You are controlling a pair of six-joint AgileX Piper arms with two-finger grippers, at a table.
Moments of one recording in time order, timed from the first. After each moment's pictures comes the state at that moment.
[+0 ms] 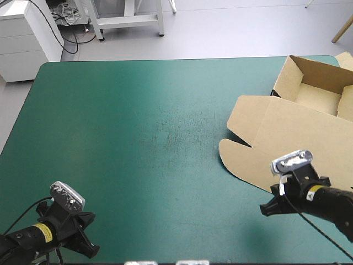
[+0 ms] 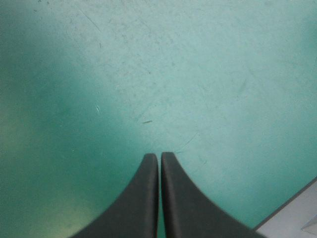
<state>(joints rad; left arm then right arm) -0.48 0.49 -0.56 -0.08 1.04 0.18 0.24 0.77 -0.73 0.17 0.97 -0.25</state>
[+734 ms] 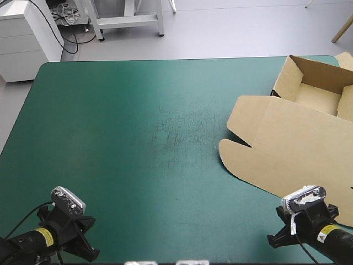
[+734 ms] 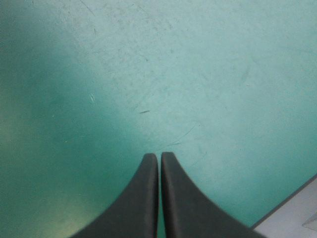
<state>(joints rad) -0.48 0.45 -0.51 -0.08 1.03 0.18 0.24 0.42 -0.49 0.18 0.91 -0.25</state>
